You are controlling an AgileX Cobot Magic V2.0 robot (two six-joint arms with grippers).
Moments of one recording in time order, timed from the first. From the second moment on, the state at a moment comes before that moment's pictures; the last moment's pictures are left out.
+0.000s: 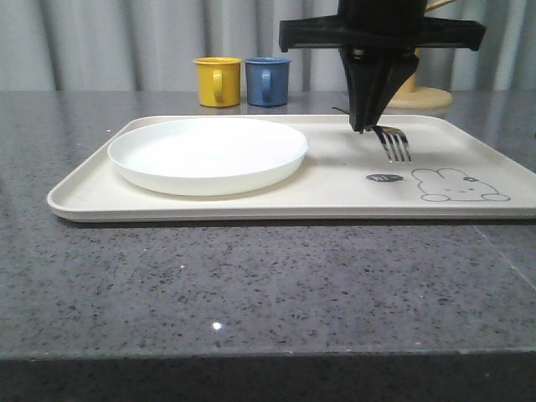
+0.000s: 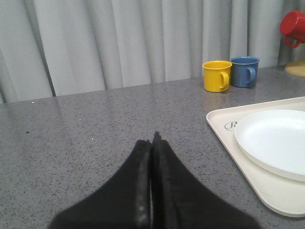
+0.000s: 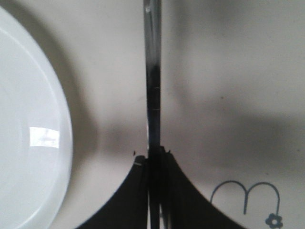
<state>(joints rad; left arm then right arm) -0.10 0.14 -0.38 -0.02 0.37 0.13 0.48 1.87 -1.68 -0.09 1.13 0.51</state>
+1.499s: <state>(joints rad) -0.10 0.14 -0.38 -0.02 0.37 0.13 0.39 1.89 -1.78 -0.09 1.22 0.47</state>
